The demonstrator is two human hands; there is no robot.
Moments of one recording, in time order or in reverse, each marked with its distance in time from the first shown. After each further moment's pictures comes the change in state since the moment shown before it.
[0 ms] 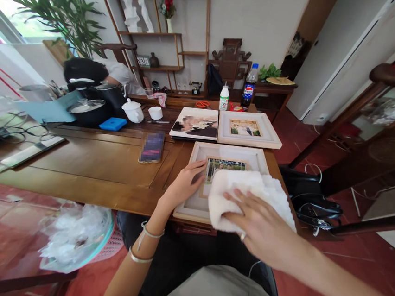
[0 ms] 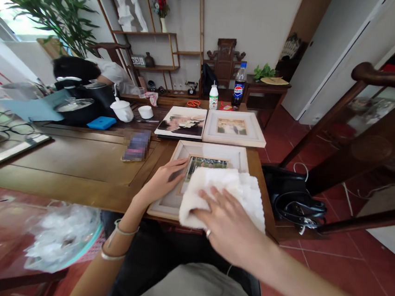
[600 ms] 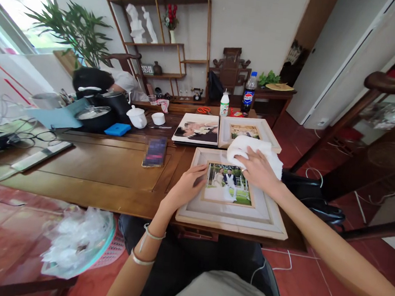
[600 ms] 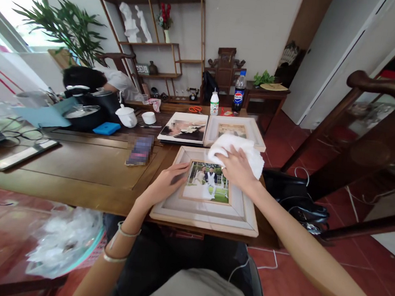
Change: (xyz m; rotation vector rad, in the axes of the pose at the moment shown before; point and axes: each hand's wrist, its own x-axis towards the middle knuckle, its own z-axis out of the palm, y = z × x) left_hand 0.003 0.006 -0.006 0.007 -0.035 -0.034; right_hand 0.075 0.115 0.007 -0.276 0.227 0.218
